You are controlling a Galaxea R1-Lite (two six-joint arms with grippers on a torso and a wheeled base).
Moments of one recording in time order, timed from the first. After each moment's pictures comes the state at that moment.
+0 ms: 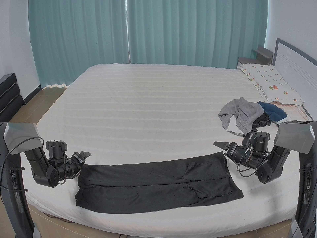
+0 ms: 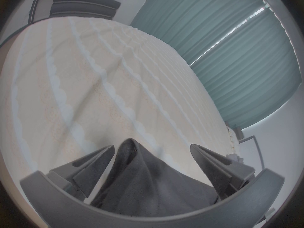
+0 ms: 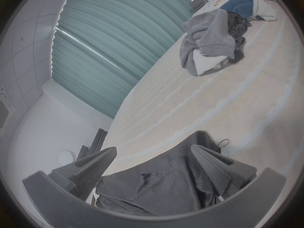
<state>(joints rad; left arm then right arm) 0.08 2.31 -0.63 -1.06 -0.18 -0.85 0.14 2.40 -0.75 -1.31 0.36 0.75</state>
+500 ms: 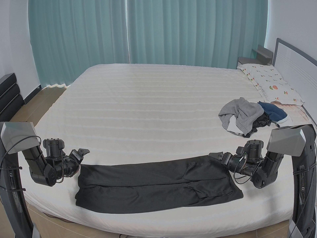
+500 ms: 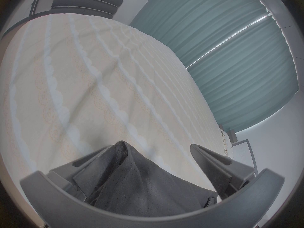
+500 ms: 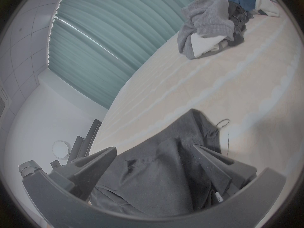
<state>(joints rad) 0.09 2.30 -0.63 -1.06 -0.20 -0.86 0.15 2.50 -0.76 -1.30 0.37 0.69</state>
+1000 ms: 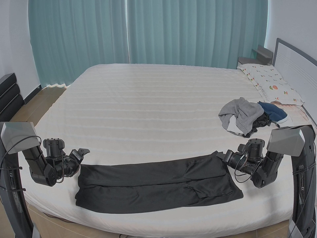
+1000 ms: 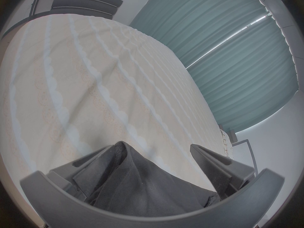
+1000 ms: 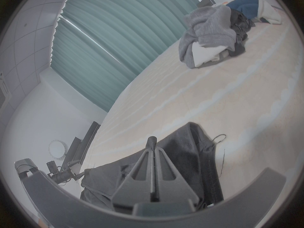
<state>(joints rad) 0.09 2.30 -0.63 -1.06 -0.19 -0.86 0.14 2.51 -0.78 -1.37 0.33 0.66</state>
